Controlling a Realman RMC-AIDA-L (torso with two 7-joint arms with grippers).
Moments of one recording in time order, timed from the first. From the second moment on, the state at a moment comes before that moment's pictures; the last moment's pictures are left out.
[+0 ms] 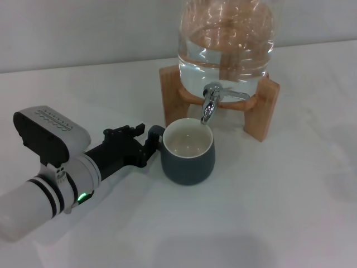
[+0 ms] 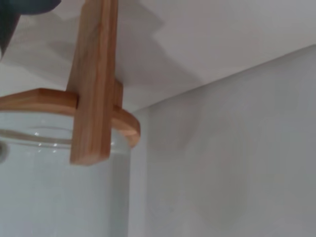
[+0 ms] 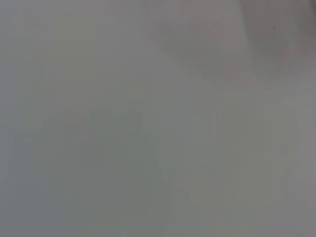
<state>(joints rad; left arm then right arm) -0.59 -2.09 -1.01 -0.45 0.23 -0.58 2.44 0.20 2.00 -0.45 -0.47 1.91 1.29 -2.14</state>
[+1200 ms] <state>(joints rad) -0.62 -2.10 -0.99 -0.46 0.23 -0.58 2.44 0.20 2.00 -0.45 -0.47 1.91 1.29 -2.14</state>
